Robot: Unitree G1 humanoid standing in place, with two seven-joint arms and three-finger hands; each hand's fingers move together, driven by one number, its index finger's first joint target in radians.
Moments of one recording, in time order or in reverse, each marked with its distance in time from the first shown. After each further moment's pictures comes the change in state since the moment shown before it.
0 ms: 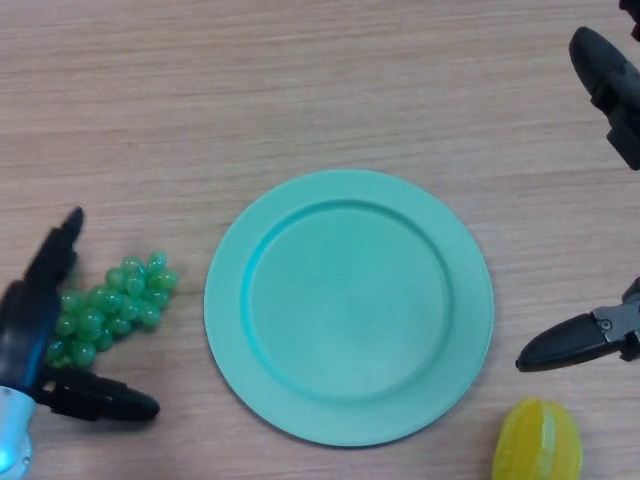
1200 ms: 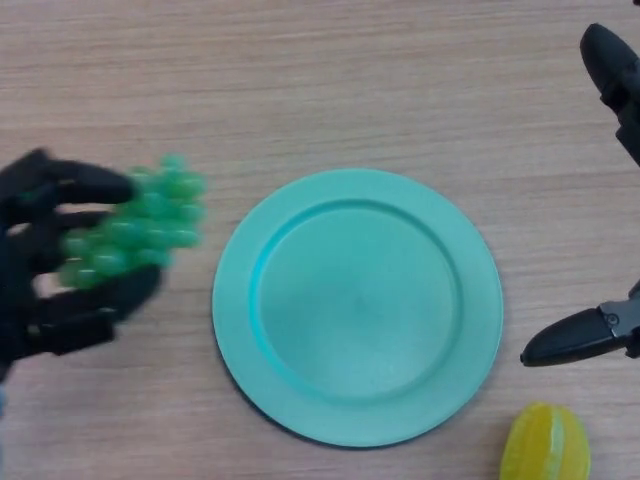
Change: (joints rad) left arm 0.048 -0.045 0.085 -0.785 -0.576 0.575 -0.056; right arm 0.007 -0.073 0.004 0.000 0.079 -0.026 -0.084
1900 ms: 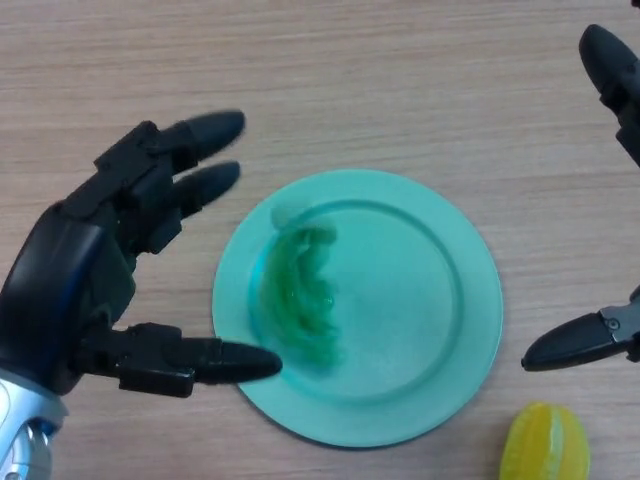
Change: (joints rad) left arm 0.019 -0.038 -0.114 -0.074 0.038 -0.139 -0.147; right arm 0.015 -0.010 0.005 0.000 -0.004 -0.028 -0.003
